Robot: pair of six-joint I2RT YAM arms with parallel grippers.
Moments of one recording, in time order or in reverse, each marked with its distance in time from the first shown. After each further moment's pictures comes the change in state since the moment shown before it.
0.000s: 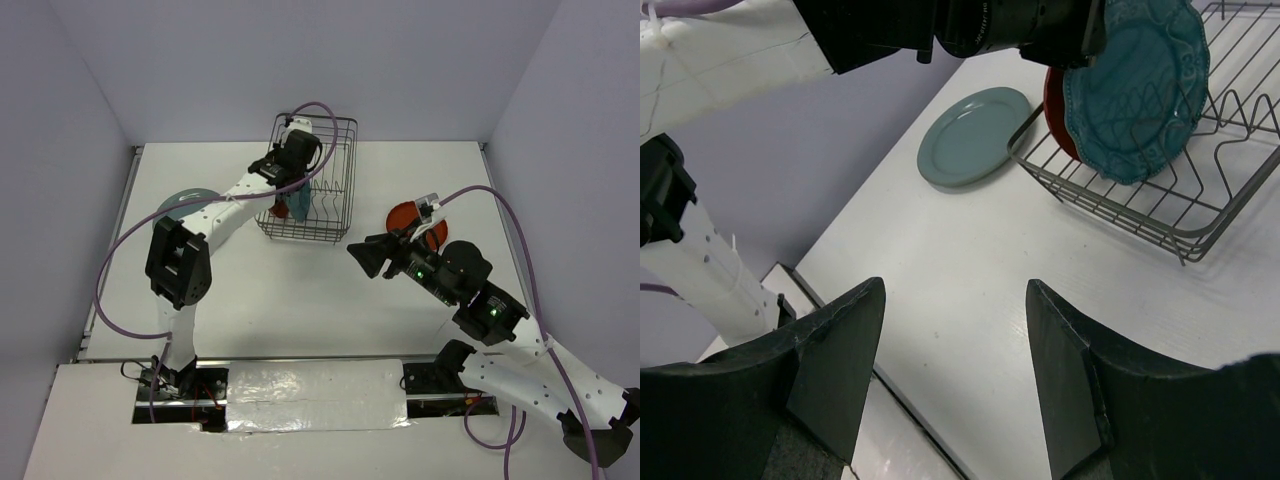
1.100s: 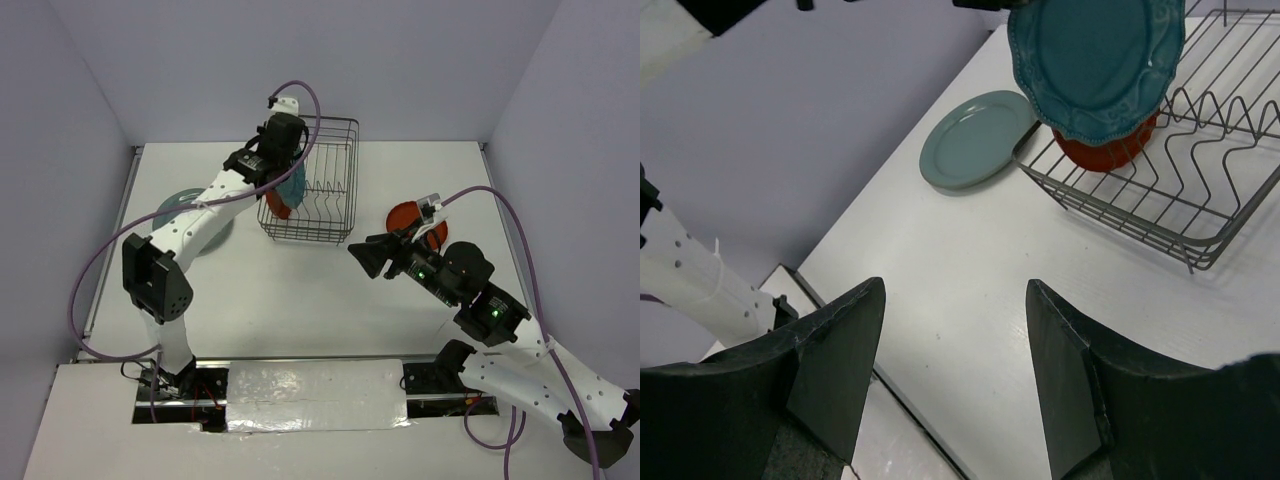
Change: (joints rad) left arm 0.000 -0.149 0.041 -0.080 -0.017 0.011; right arm 0.000 -0.009 0.000 0.000 -0.001 0.000
